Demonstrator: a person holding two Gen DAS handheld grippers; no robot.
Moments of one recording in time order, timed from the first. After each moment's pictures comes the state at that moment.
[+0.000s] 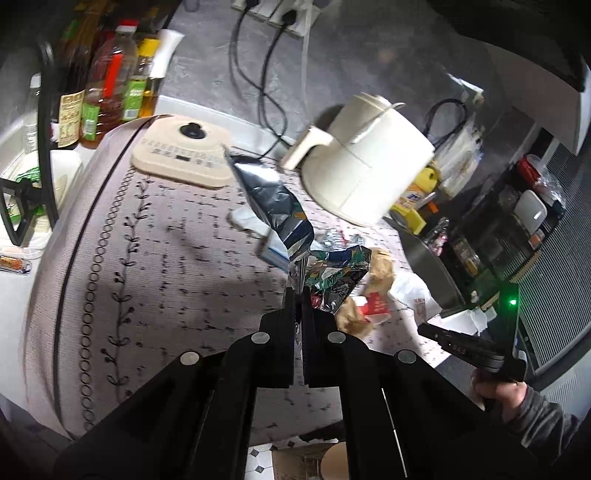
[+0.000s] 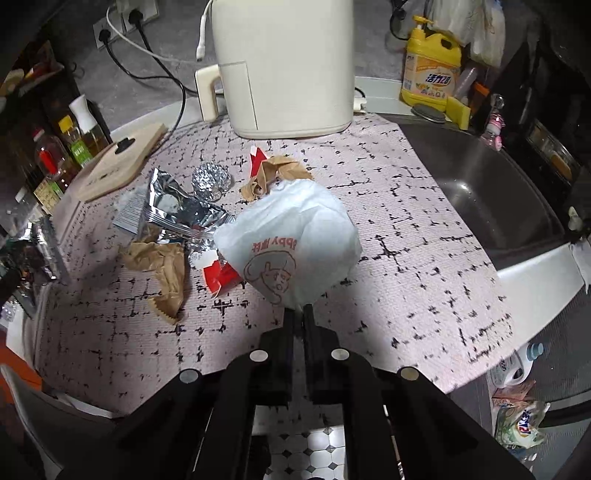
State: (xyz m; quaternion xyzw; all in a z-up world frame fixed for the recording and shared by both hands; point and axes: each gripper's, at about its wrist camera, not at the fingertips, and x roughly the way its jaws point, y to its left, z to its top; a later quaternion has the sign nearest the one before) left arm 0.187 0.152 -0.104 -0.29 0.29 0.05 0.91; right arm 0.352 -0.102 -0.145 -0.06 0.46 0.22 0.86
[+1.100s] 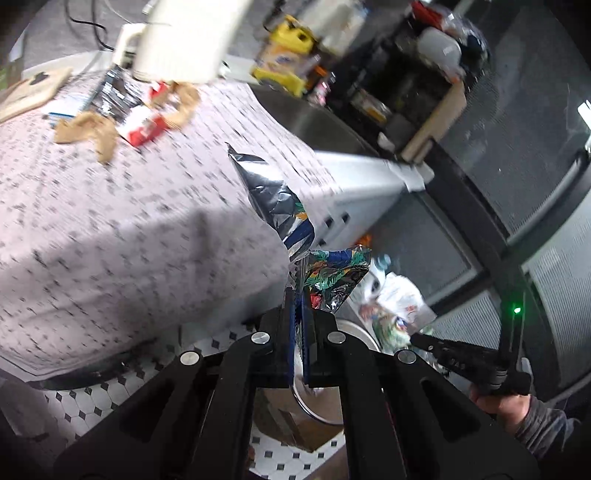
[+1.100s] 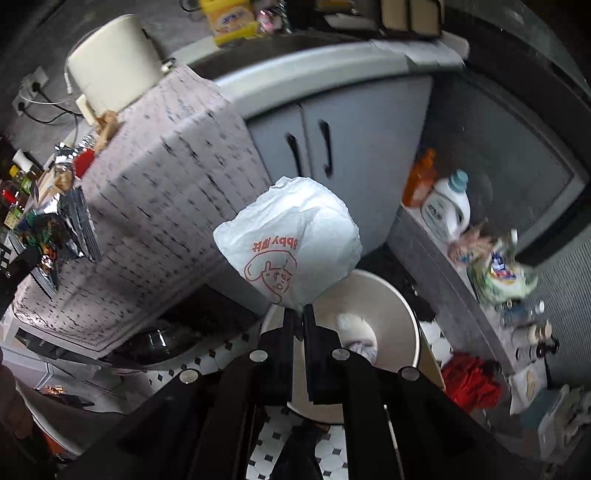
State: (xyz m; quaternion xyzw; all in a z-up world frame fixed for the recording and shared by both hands) left arm 0.182 -0.138 -0.155 -0.20 0.41 -0.11 0.88; right arm 0.189 -0.418 -0.243 0.07 0.53 0.07 0.84
